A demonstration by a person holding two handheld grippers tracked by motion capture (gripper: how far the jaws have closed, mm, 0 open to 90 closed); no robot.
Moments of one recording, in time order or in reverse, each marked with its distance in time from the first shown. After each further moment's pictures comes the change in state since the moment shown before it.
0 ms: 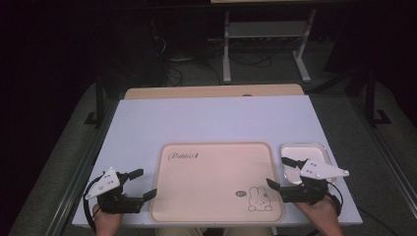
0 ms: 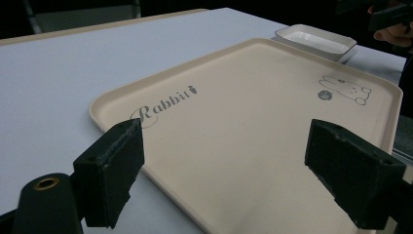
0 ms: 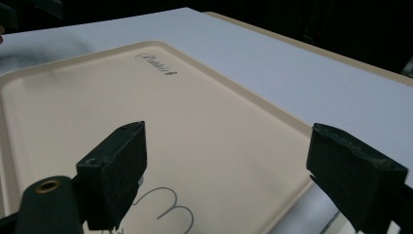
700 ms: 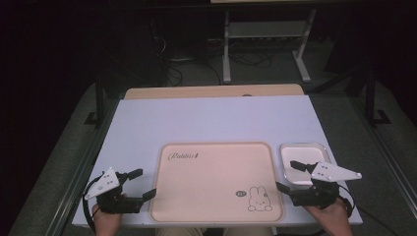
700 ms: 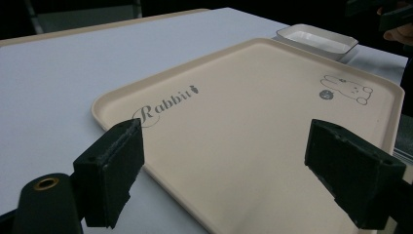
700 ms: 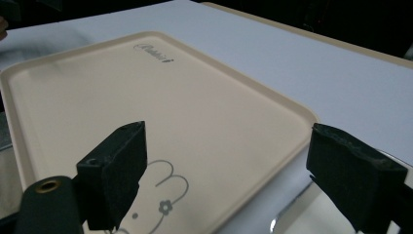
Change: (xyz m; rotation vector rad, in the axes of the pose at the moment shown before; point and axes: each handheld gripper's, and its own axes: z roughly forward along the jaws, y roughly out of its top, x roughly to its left) left arm 0.000 -0.001 -0.001 0.002 0.003 0.000; right arm -0.010 -0.010 -0.021 0.031 0.004 0.032
